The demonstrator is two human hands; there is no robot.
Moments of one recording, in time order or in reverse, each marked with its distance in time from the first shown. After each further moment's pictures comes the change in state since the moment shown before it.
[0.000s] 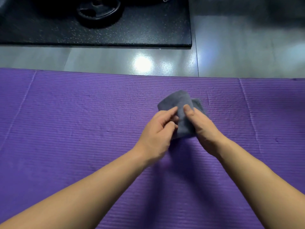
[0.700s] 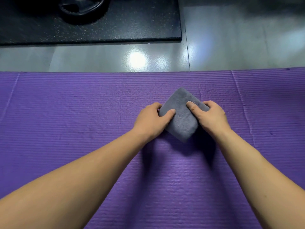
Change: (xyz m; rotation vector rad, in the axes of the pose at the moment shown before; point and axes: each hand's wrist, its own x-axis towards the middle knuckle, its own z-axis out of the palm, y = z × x) left_hand 0.068 -0.032 0.008 0.644 -0.011 -0.204; right_hand 0.020 0.020 -0.068 -0.675 0.573 0.240
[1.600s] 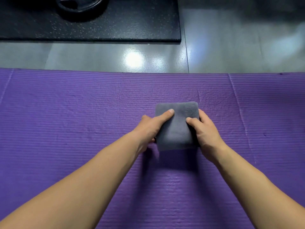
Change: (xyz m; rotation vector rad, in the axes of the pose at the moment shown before) left_hand -0.014 -0.006 -0.002 -0.621 -0.255 -0.412; right_hand -0.055 -0.013 0.011 0.603 -0.241 -0.011
